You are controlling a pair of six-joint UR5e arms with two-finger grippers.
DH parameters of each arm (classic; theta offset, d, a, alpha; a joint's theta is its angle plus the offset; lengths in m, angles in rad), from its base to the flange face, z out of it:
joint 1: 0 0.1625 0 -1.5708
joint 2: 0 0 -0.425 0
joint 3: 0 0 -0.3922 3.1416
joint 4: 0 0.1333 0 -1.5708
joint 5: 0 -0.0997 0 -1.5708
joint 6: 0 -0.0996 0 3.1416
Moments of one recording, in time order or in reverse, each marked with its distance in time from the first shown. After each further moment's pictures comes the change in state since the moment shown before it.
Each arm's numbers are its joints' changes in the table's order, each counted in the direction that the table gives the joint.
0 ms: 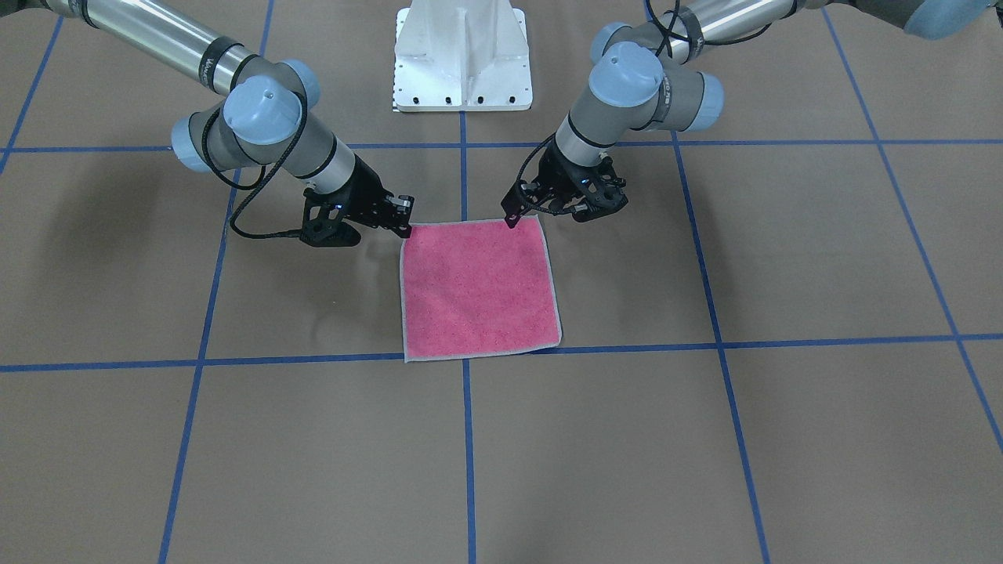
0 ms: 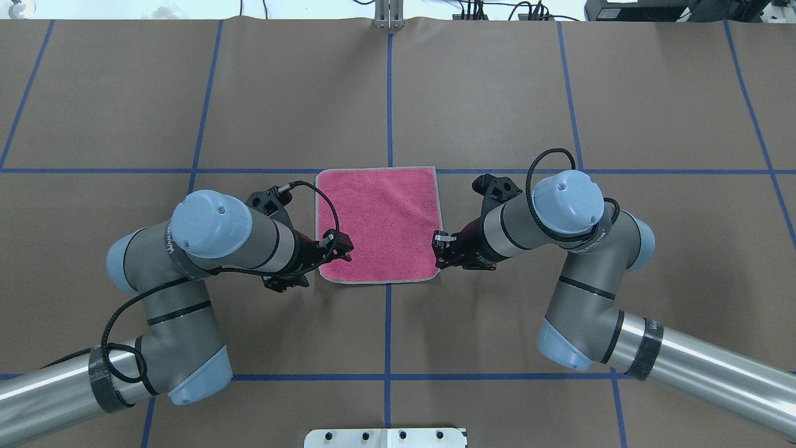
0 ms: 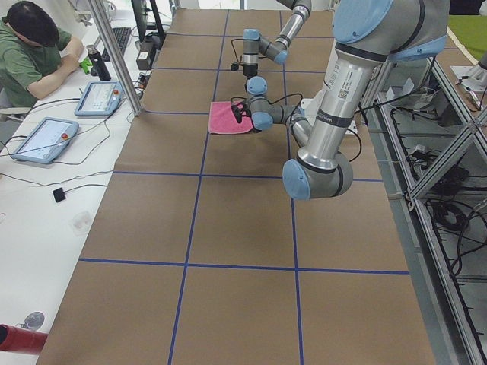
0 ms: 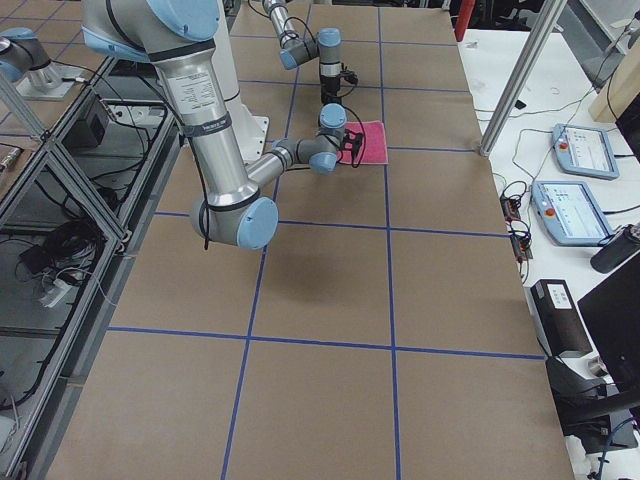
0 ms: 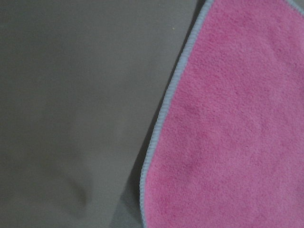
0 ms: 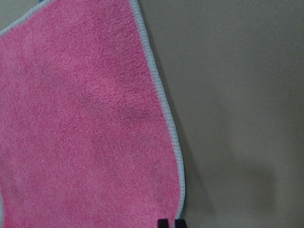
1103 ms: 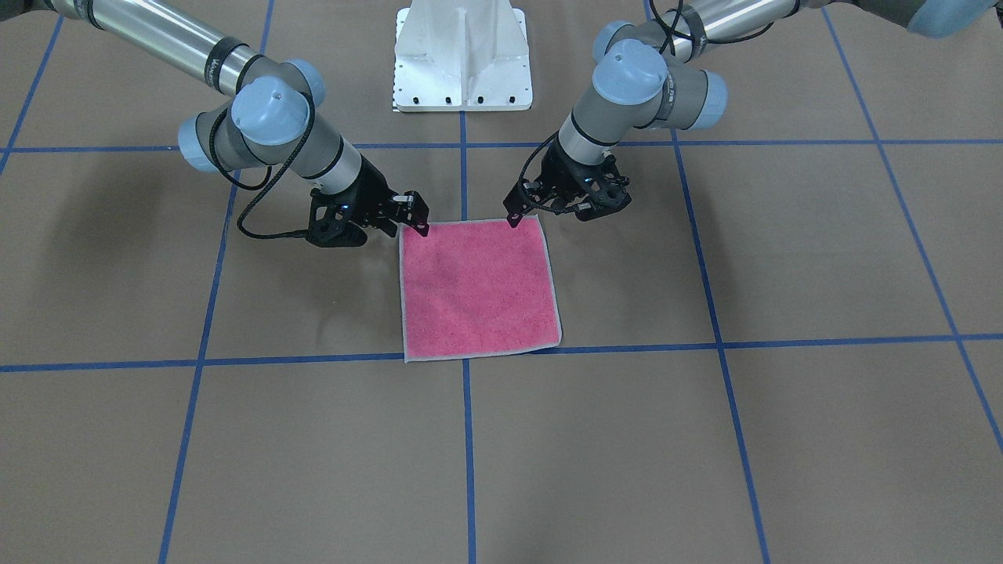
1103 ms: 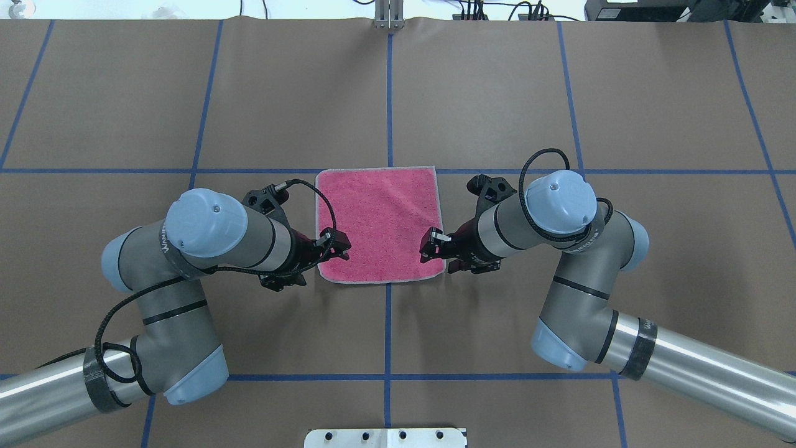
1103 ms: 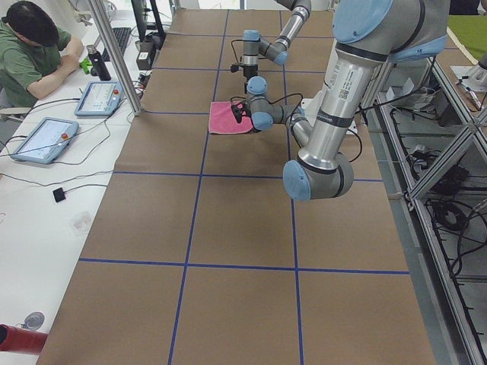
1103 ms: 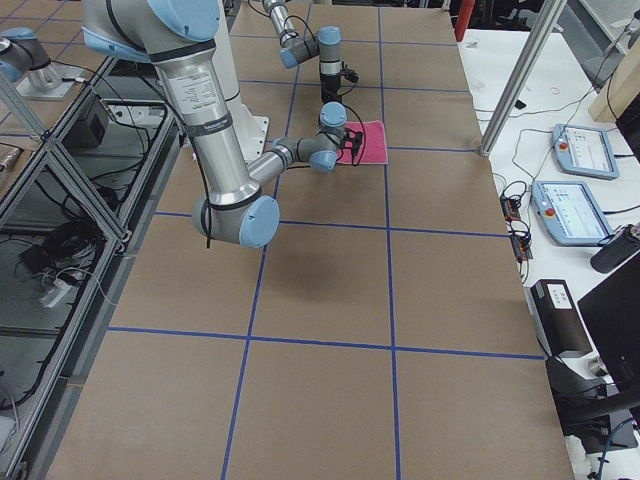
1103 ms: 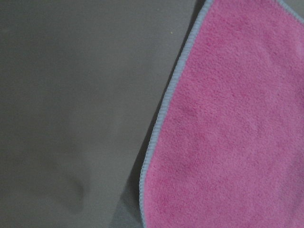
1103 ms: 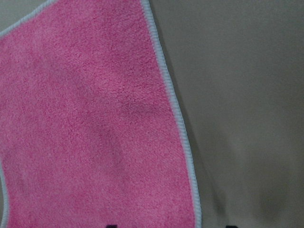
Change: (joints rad) left arm -0.005 -0.014 0.019 0.005 0.000 -0.001; right arm -0.005 -0.014 0.009 -0.010 0.003 0.001
